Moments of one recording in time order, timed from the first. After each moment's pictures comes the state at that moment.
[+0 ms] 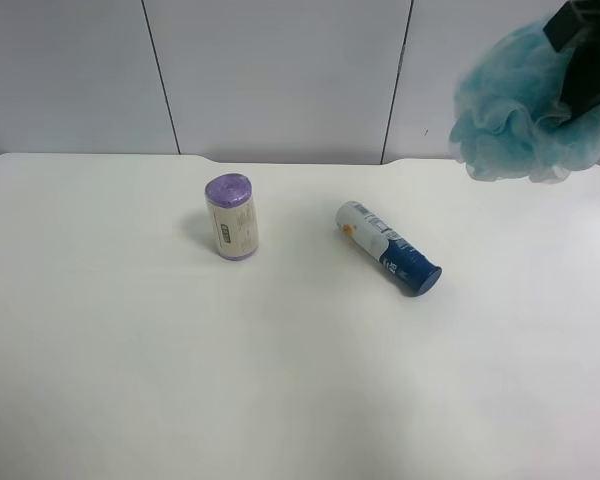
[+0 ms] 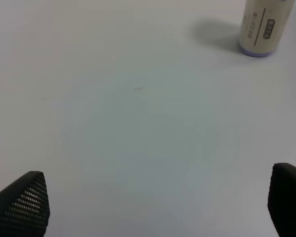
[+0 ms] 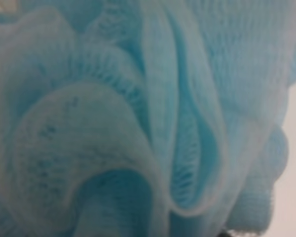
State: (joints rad) left arm -0.04 0.00 -0.51 -0.06 1.06 0.12; right arm 0.17 1.30 -1.31 0.14 1.22 -0.11
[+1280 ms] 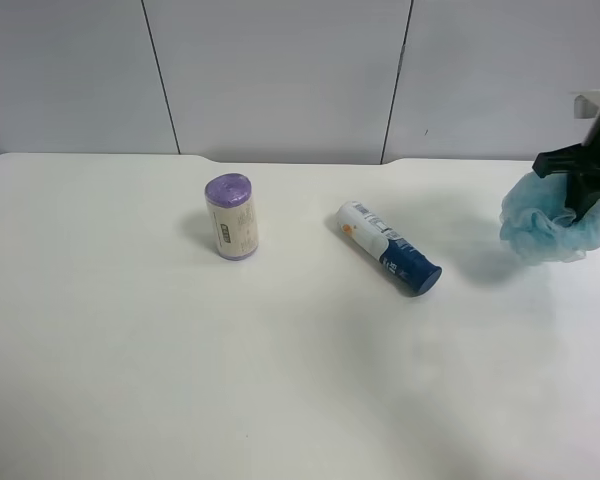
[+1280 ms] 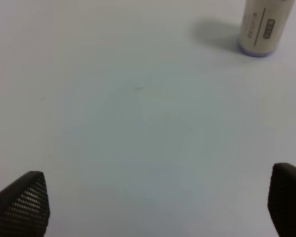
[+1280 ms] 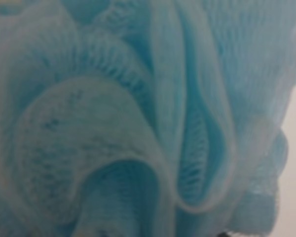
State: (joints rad) left arm -0.04 0.00 -0.51 -0.06 1.06 0.12; right arm -0.14 1.77 -1.31 0.01 1.12 -0.20
